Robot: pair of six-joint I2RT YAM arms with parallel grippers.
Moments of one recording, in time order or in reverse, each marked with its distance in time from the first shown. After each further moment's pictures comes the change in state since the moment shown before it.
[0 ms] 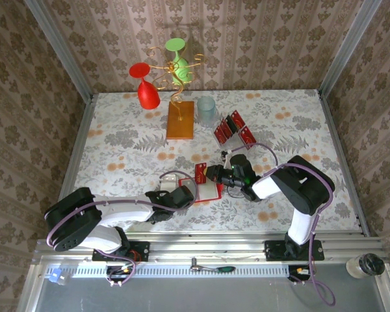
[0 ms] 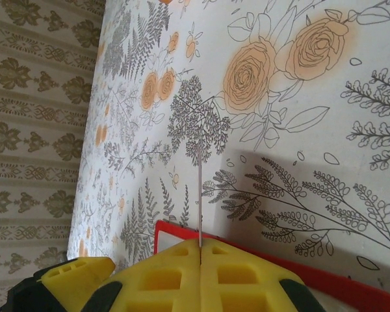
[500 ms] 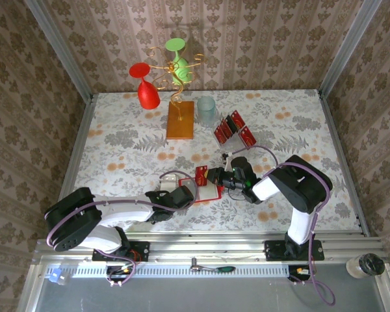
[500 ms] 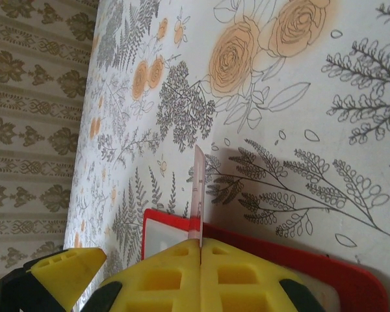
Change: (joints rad) left arm 0.000 0.000 0.000 0.000 0.000 0.000; right arm 0.000 0.024 -0.032 0.045 -0.013 0.000
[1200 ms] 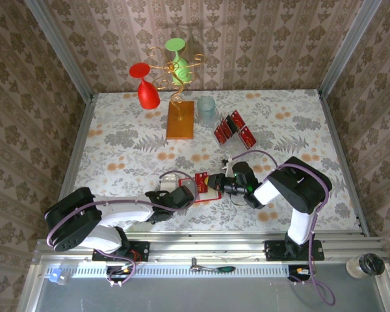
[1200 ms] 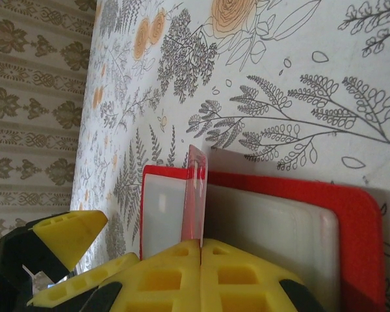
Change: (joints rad) left arm 0.000 0.000 0.000 0.000 0.000 -0.003; right arm 0.021 0.000 -0.067 0.058 -0.049 0.000
